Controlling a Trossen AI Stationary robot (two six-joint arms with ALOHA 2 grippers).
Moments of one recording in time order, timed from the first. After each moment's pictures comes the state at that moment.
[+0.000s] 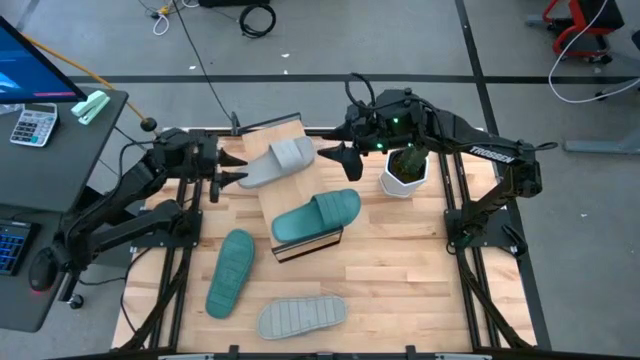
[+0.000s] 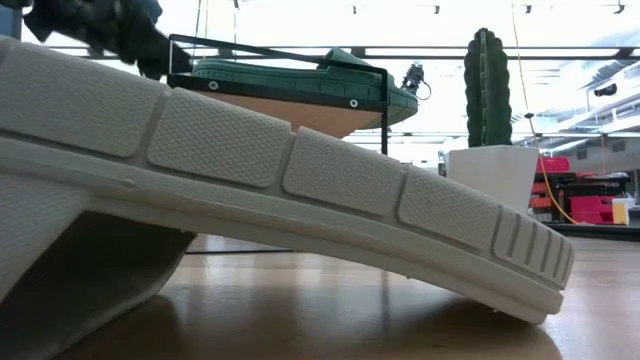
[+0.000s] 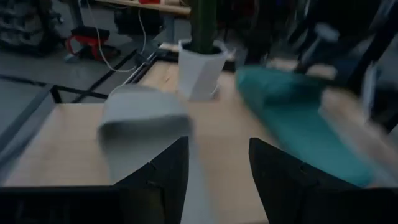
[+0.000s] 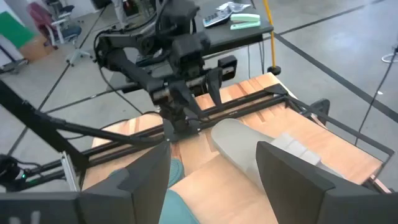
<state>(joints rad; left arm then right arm) 0.75 0.57 0.62 -0.35 0.56 0.09 -0.18 1.55 1.81 -0.60 -0.09 0.27</state>
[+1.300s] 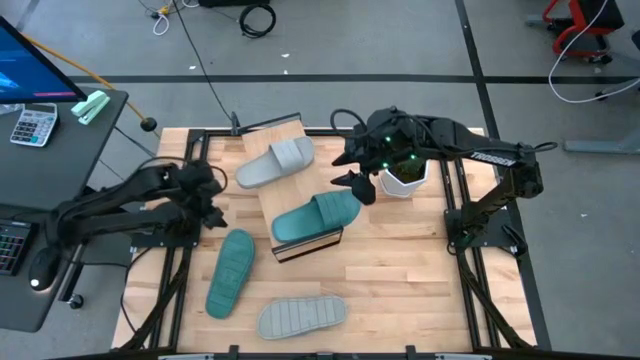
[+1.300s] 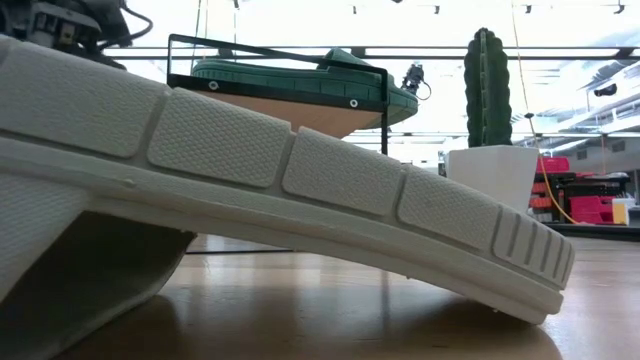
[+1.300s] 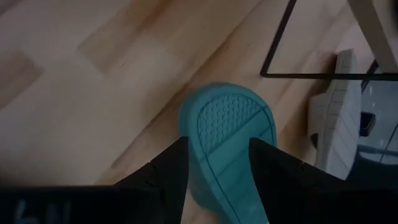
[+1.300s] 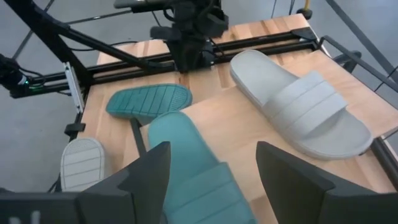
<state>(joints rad) 0.42 0.62 0.57 -1.05 0.43 -0.55 -0.11 1.55 1.81 -0.86 -0.13 0.13</state>
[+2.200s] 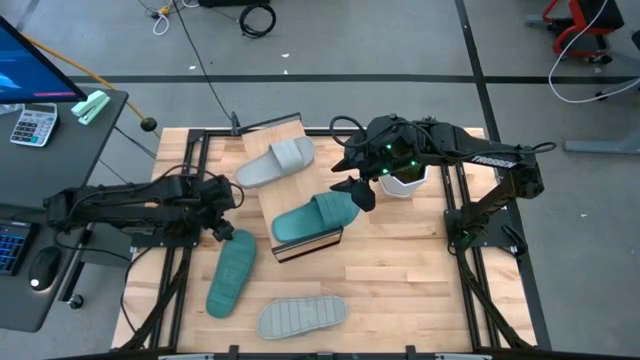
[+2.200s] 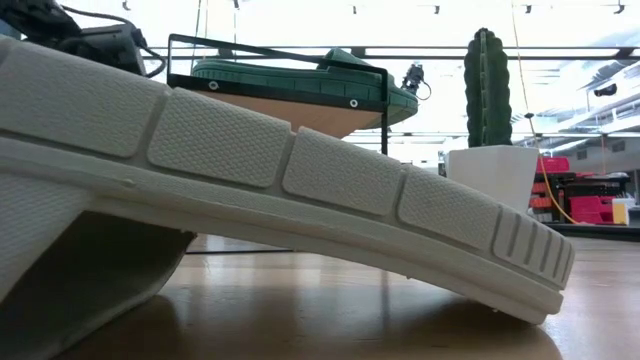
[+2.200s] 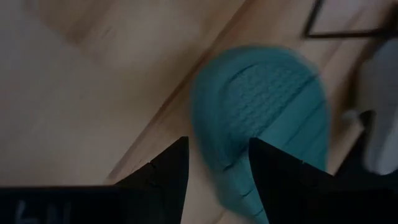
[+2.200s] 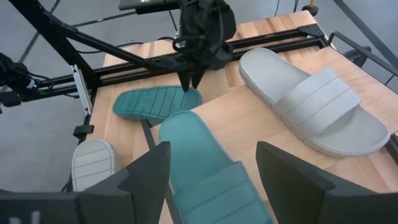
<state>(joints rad) 0.27 0.79 0.42 -0.83 0.44 -0.57 -0.07 1.55 1.81 -0.85 -0.11 0.18</state>
